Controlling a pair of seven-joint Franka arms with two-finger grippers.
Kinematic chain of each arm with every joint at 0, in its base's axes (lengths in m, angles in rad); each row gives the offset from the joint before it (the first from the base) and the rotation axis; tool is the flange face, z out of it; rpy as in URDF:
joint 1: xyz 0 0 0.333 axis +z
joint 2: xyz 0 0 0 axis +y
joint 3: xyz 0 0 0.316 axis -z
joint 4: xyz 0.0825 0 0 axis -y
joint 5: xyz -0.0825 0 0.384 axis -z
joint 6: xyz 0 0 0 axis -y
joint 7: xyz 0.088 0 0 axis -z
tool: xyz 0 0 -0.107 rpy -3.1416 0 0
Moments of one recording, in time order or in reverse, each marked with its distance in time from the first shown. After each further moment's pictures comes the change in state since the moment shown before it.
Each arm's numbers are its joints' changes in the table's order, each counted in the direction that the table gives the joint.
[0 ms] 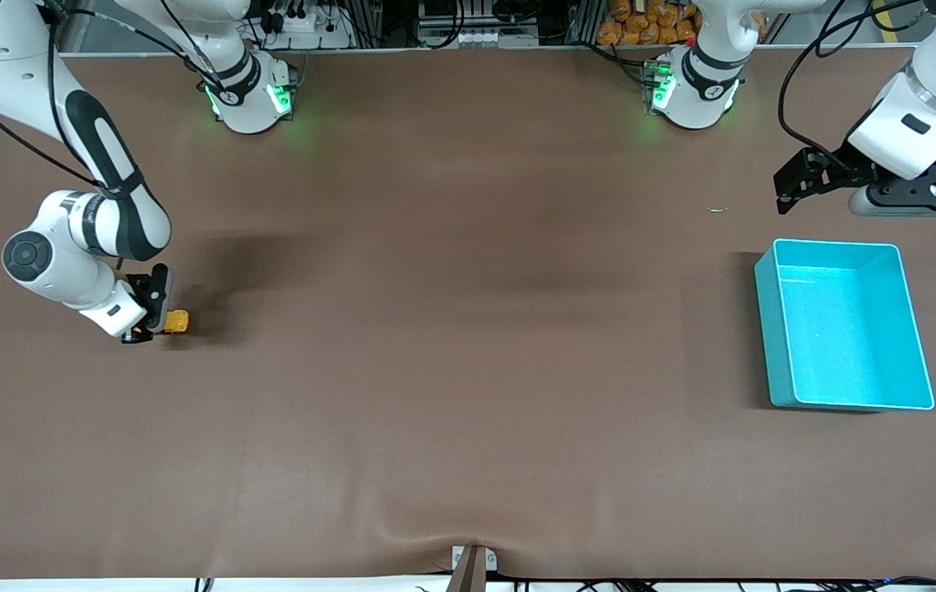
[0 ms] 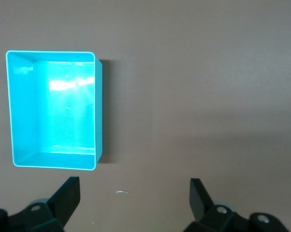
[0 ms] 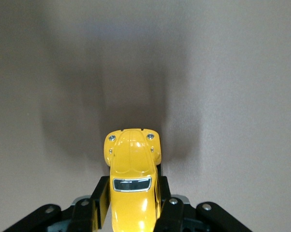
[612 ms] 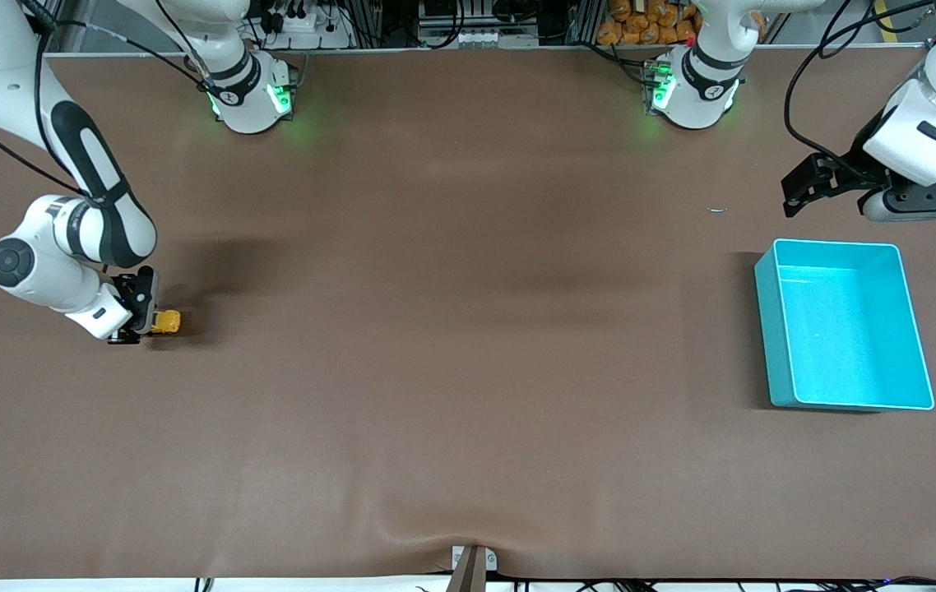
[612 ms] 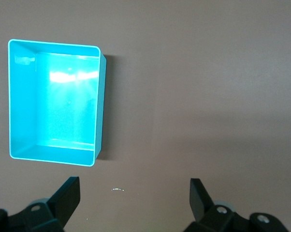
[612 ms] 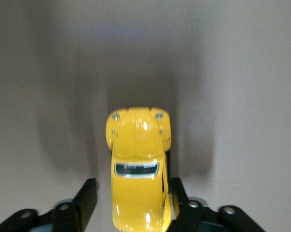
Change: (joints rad) left arm 0.019 0.000 -0.006 -0.008 0.013 0.000 -0.036; right arm -0.052 0.061 0.002 0.058 -0.001 -0.052 -0.038
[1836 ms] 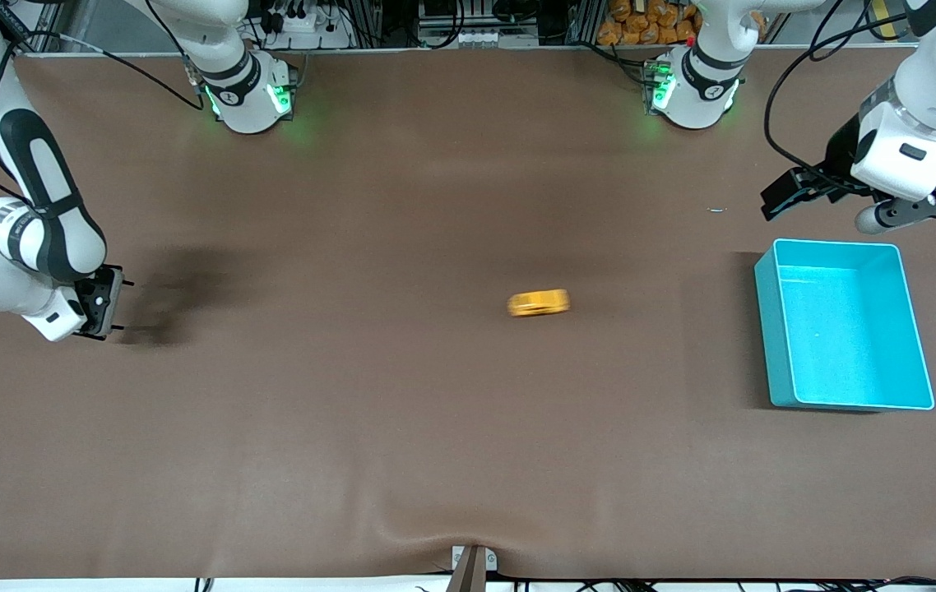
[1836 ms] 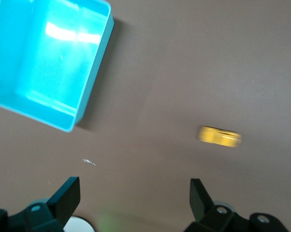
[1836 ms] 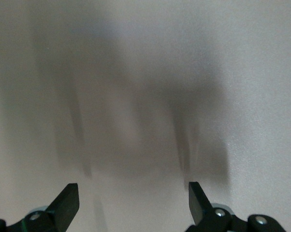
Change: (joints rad) left arm 0.006 -0.009 0.016 -0.061 0.073 -0.024 -0.348; right arm -0.105 0.017 0.001 0.098 -0.083 -0.206 0.000
